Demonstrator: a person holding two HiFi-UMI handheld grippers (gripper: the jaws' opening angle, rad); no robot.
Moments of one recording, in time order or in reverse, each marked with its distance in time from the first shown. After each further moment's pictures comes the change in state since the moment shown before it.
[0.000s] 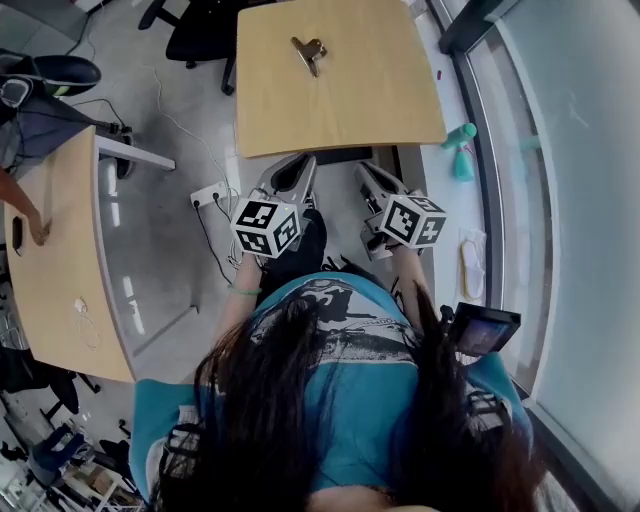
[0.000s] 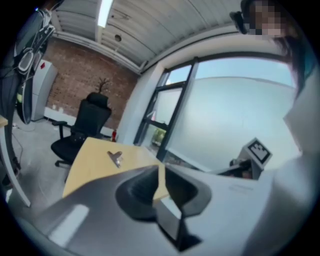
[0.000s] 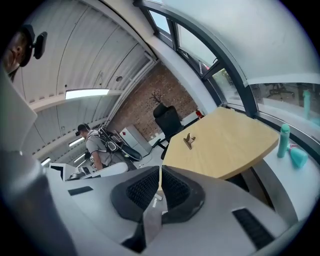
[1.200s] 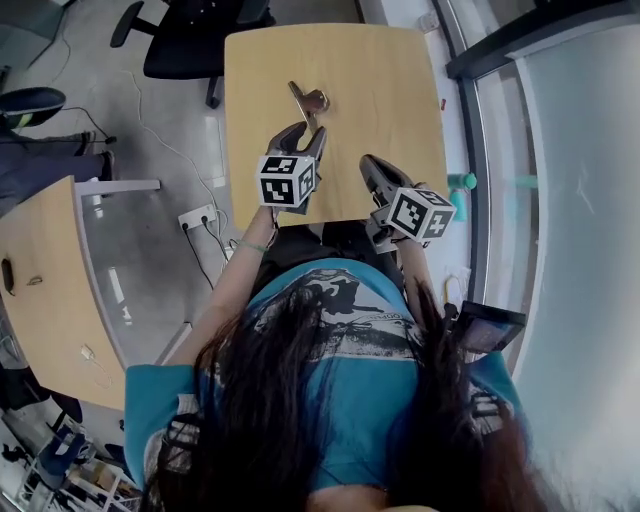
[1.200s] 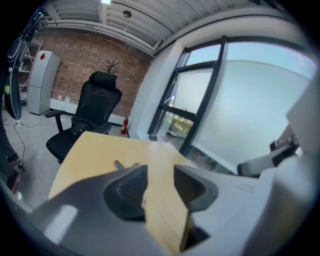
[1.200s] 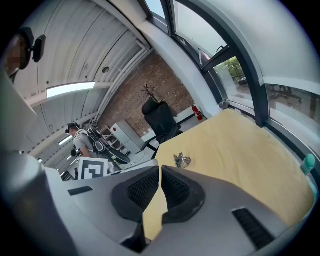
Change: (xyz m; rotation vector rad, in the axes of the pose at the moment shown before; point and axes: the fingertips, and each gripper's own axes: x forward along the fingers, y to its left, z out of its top) left arm 0.250 0.180 0.043 -0.069 0.160 0.116; right arm 0.170 -0.087 0.148 0.003 0.092 -0.064
